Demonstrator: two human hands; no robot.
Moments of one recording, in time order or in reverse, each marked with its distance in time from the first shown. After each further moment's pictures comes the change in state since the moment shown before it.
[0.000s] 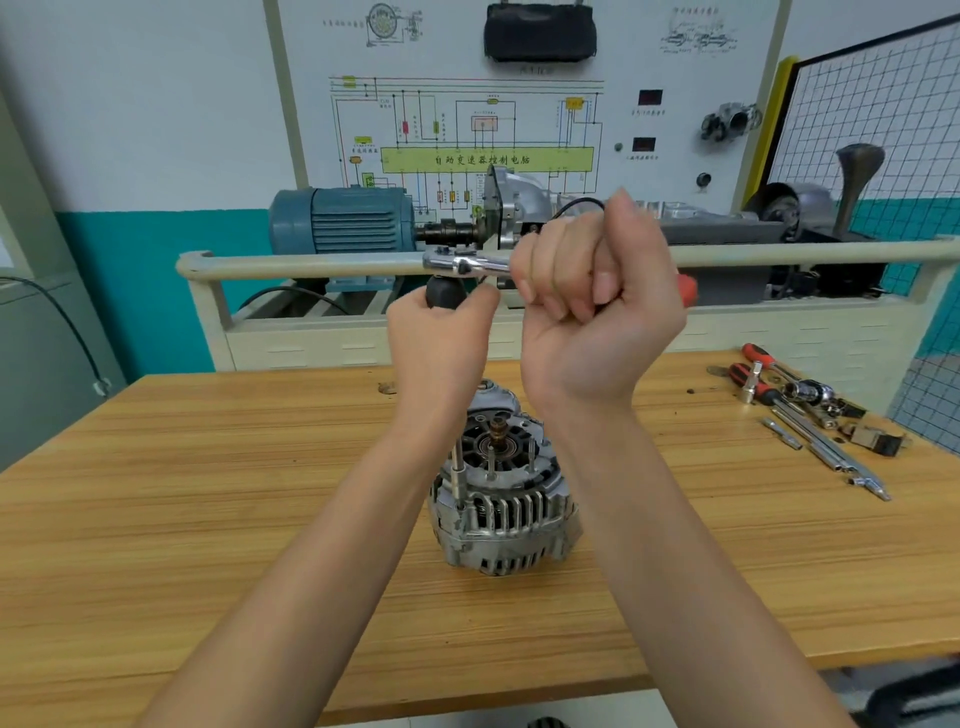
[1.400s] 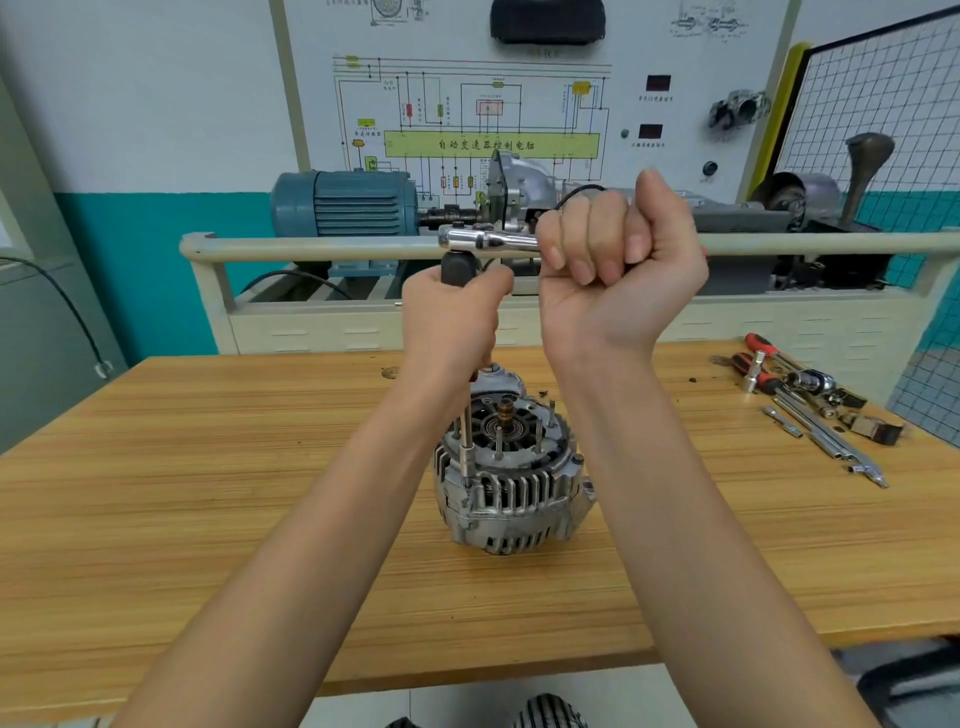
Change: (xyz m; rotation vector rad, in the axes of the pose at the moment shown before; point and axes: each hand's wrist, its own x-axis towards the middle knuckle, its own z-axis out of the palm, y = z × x) left_hand 0.001 0.006 -0.006 0.001 -0.127 -0.094; right_hand 0.010 -0.004 -0.007 0.123 0.171 0.144
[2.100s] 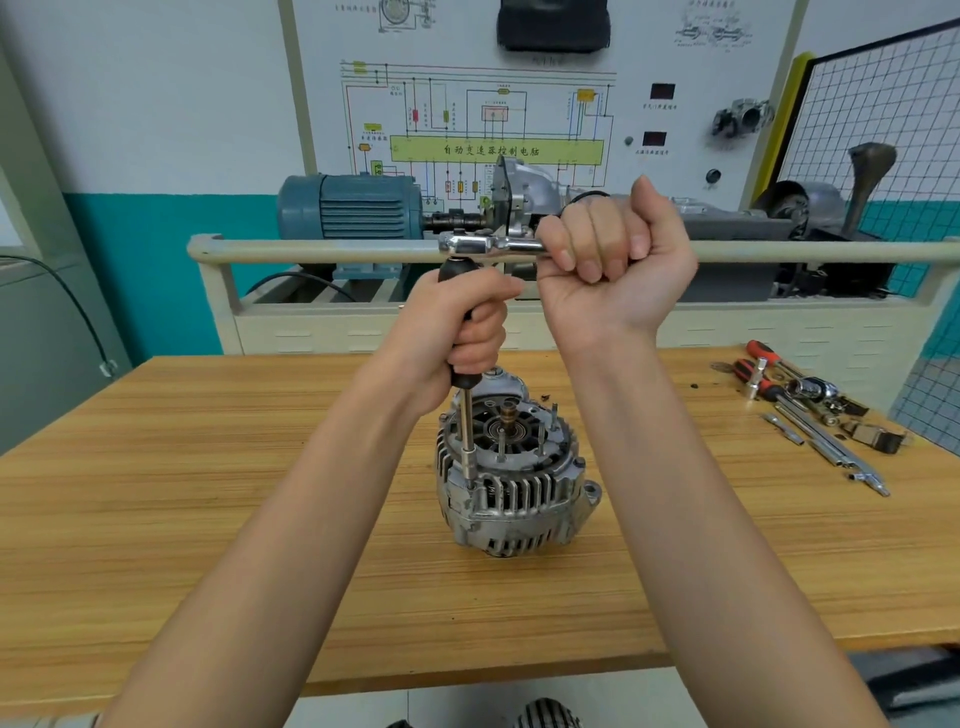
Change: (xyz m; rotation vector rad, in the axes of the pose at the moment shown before) left_hand 0.004 0.007 -0.021 -0.140 -0.444 -0.107; right_hand 0.012 -0.002 -0.006 0.221 0.074 0.184
